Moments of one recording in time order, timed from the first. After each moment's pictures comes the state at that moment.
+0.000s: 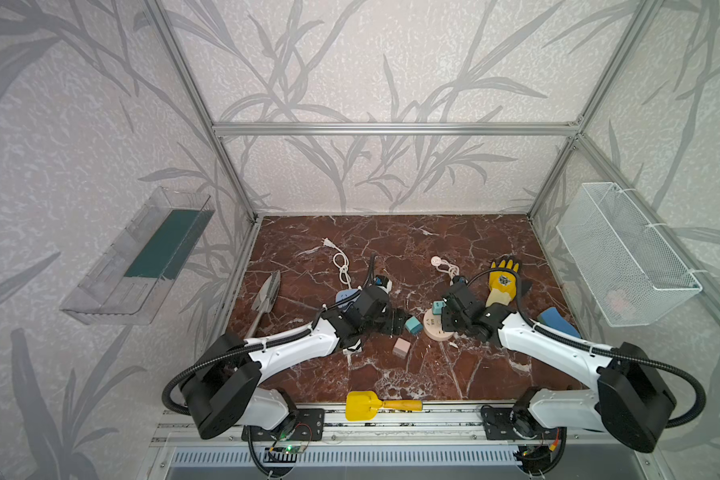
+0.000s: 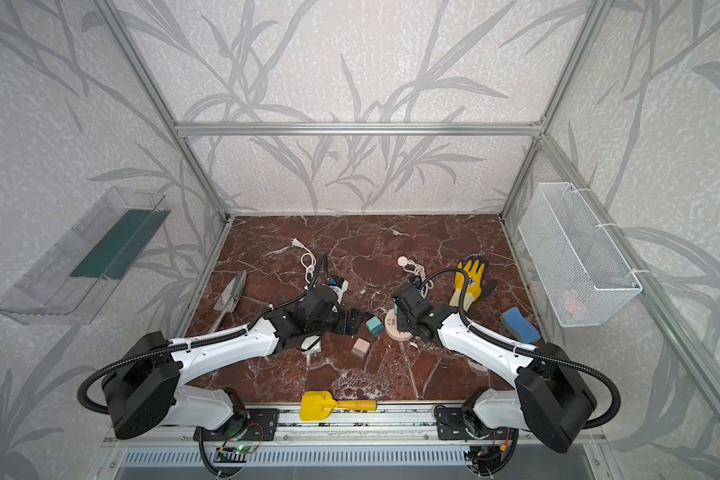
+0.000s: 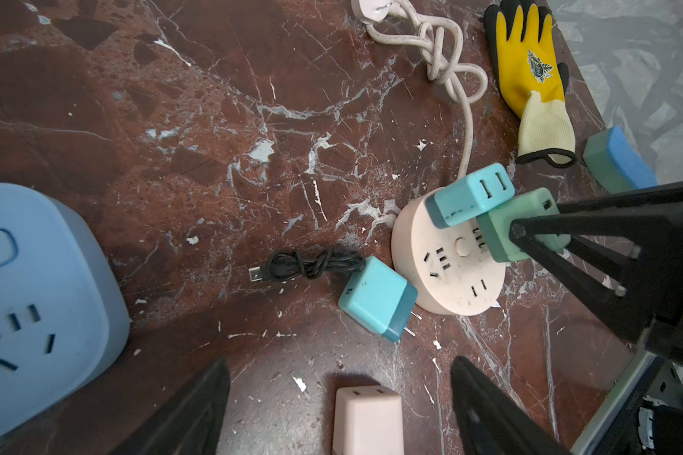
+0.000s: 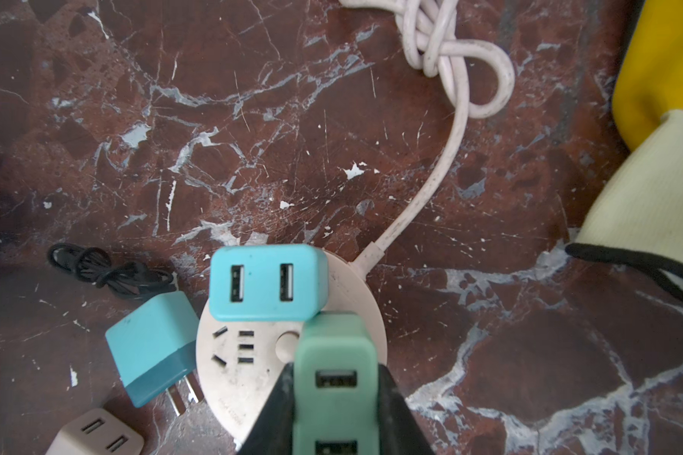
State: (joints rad) left arm -0.82 1.40 0.75 -0.11 -0.02 -0.58; right arm 0.69 1.31 0.74 -0.49 0.29 0.64
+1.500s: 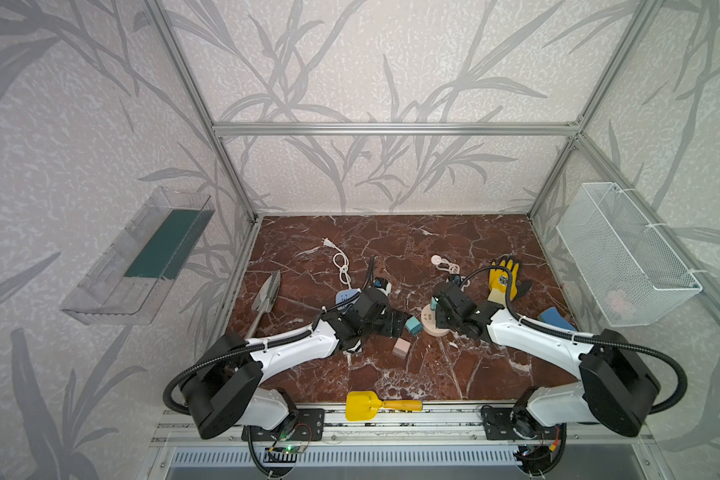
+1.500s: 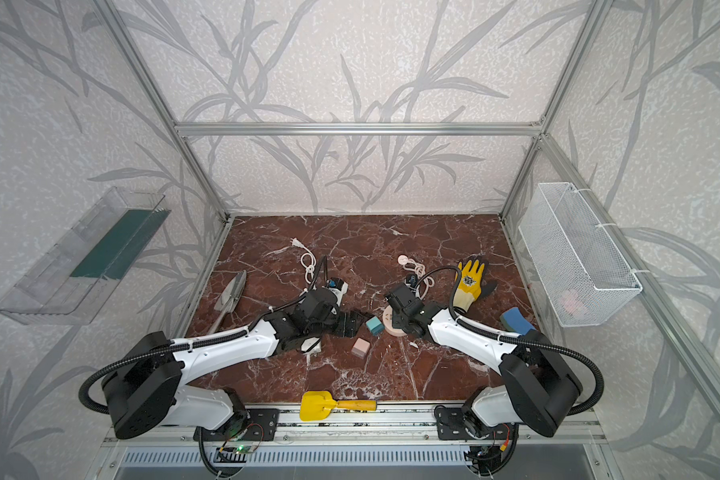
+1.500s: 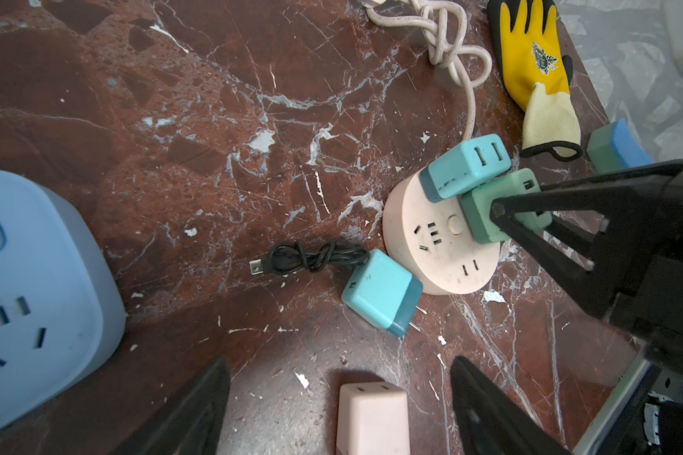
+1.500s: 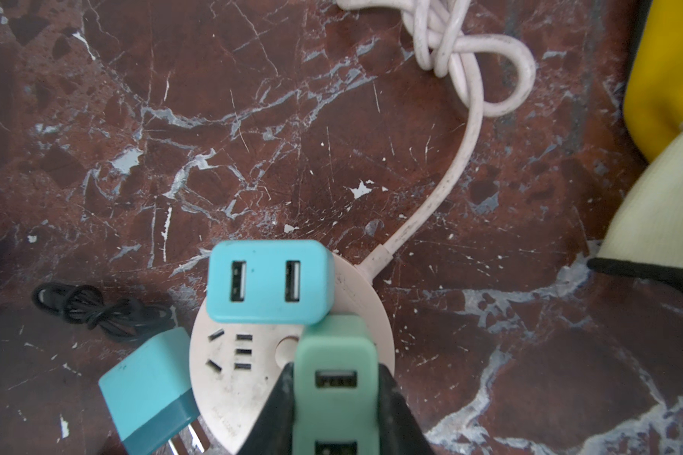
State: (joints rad) left arm -0.82 1.40 0.72 -0.08 -0.02 -0.58; right arm 0.71 1.43 0.76 -0.43 0.32 0.69
